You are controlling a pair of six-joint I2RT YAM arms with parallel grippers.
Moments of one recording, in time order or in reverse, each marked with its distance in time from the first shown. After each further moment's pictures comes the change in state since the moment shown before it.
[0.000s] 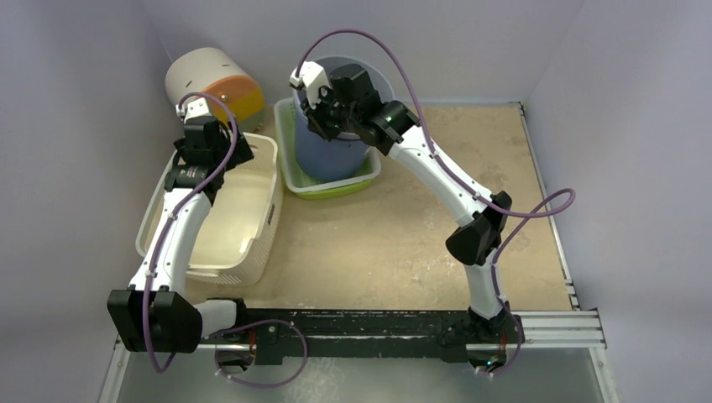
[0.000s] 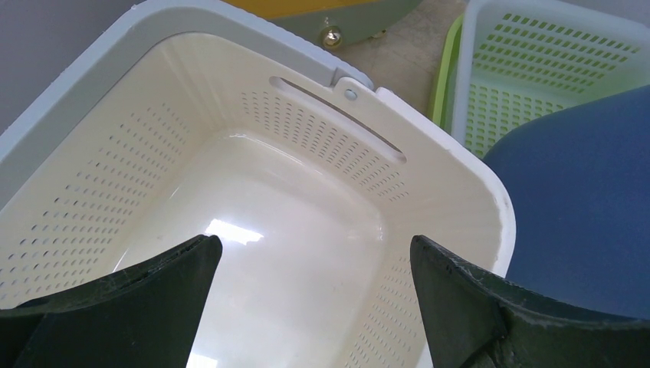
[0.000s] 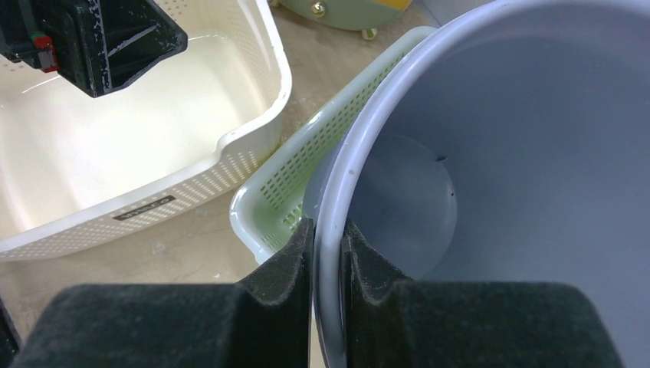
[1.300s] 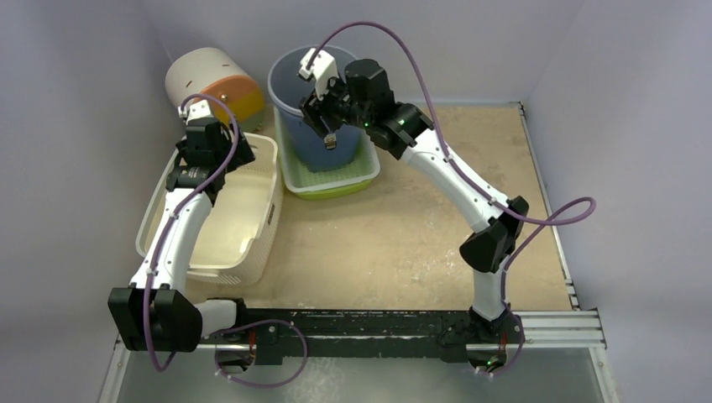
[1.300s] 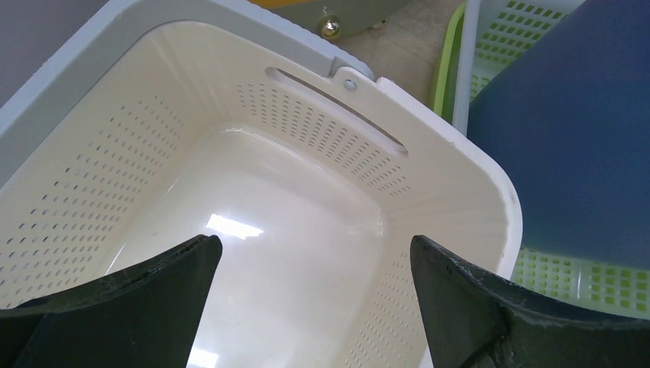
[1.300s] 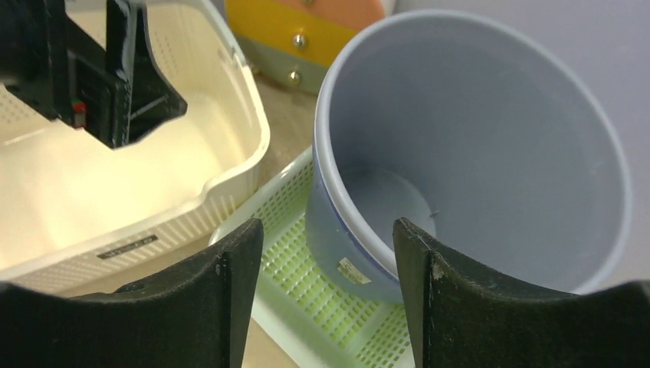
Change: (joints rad) left arm 0.000 0.005 -0.017 0.008 0.011 0.000; right arm -0.006 -0.120 -0.128 0.199 -0.004 -0.037
